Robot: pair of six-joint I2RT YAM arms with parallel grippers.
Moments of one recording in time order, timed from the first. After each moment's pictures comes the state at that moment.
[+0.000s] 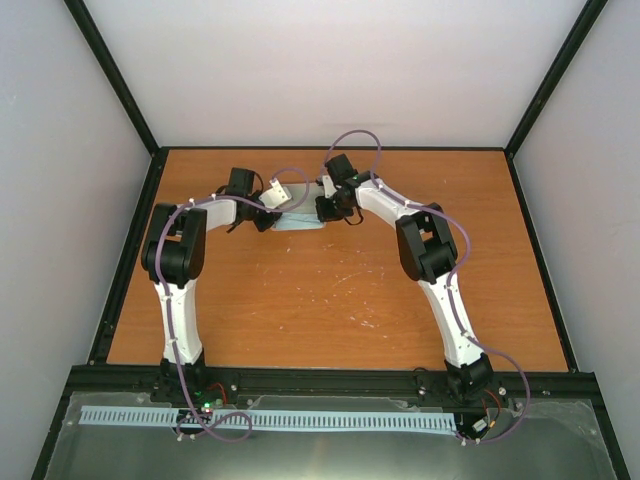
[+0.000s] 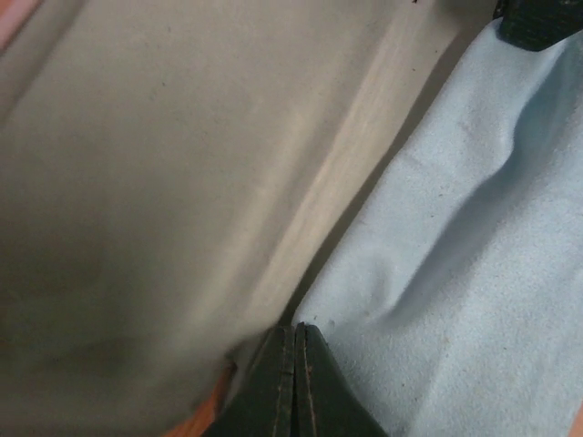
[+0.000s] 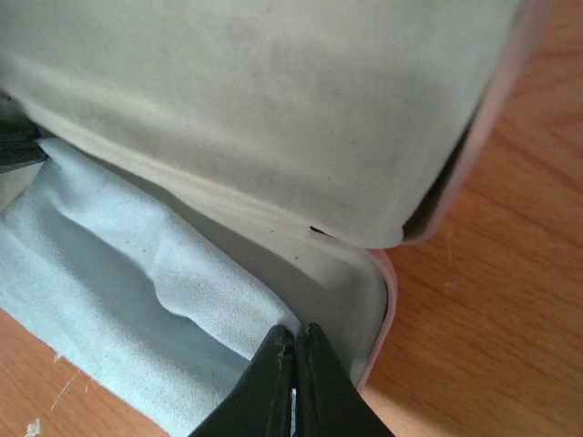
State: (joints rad) left arm -0.18 2.11 1.34 -0.17 0.41 0.76; right arm 0.51 2.44 2.02 -0.67 -0.33 0.21
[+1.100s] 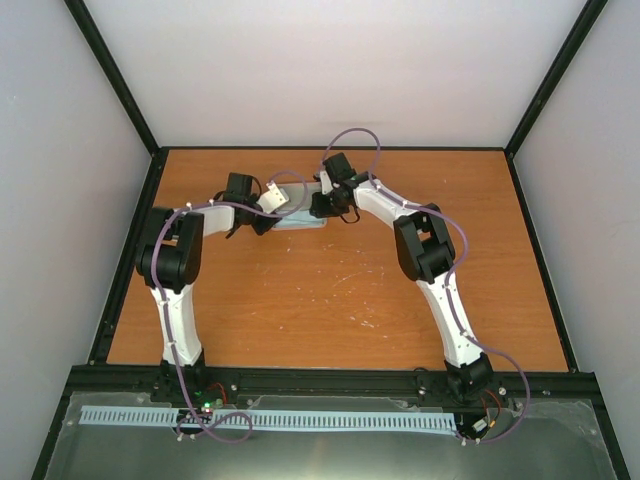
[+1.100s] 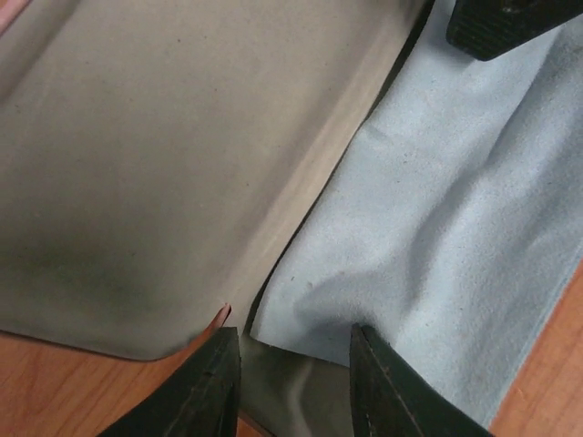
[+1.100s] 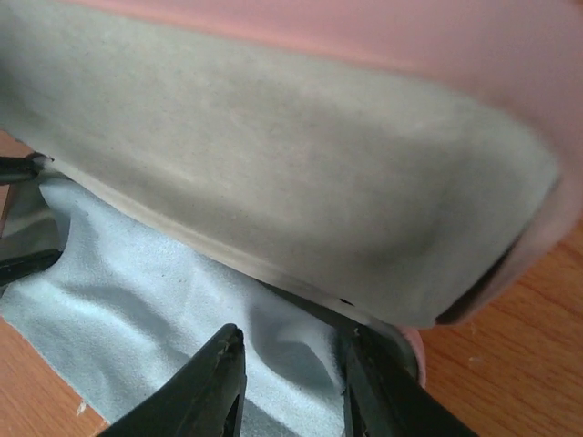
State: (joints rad) left arm -0.18 2.05 1.24 -0.08 0.35 0.71; right arm 0.52 2.46 2.04 -0.59 -0.33 0.25
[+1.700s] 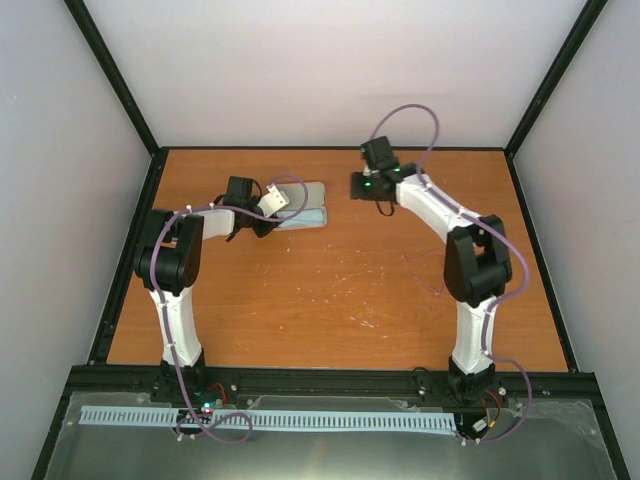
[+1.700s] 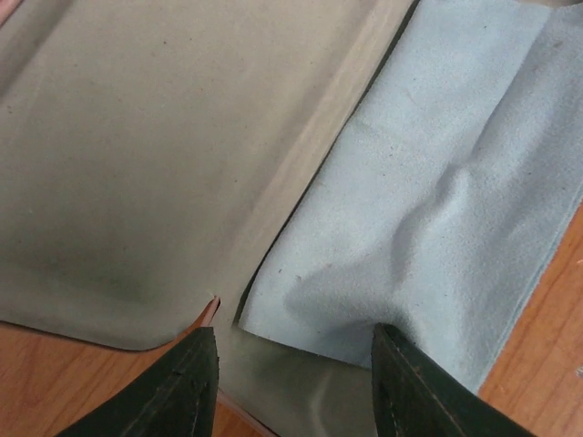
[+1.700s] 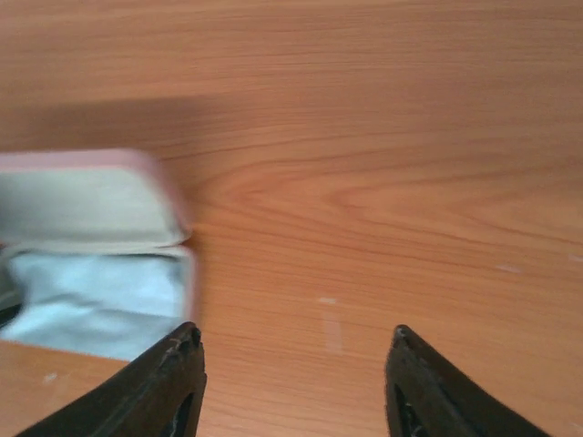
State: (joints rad) left arm -0.19 2.02 1.18 -0.02 0.32 0.70; right arm 0.46 2.03 1.68 -0.54 -0.03 0.34
